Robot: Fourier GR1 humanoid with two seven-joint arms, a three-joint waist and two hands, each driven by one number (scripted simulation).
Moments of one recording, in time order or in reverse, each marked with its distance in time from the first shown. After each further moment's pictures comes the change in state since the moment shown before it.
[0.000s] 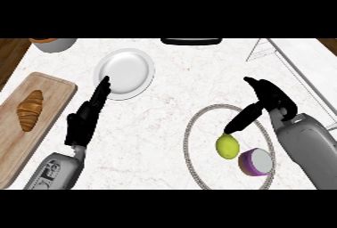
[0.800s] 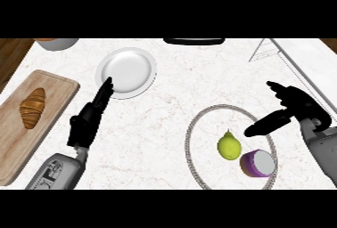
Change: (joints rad) left arm -0.005 0.016 -0.045 -0.002 0.029 0.026 -0.010; right arm 0.141 -0.092 -0.106 -0.080 -0.056 -0.037 -0.065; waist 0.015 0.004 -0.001
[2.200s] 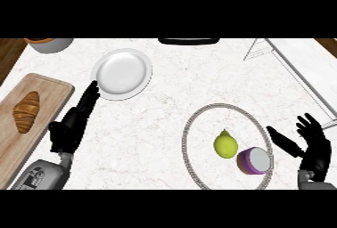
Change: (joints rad) left arm 0.054 0.100 -0.003 -0.022 0.093 0.017 -0.048; right arm 0.404 0.297 -0.316 0.231 0.130 -0.732 -0.846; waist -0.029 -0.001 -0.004
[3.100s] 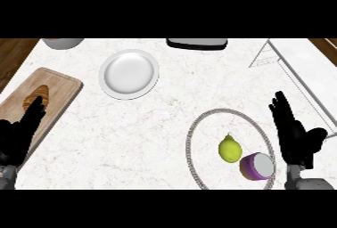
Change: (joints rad) left arm 0.129 0.222 0.150 0.117 0.082 -0.032 0.065; right arm -0.021 0.034 0.088 -0.168 -0.261 0.456 -0.254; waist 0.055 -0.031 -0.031
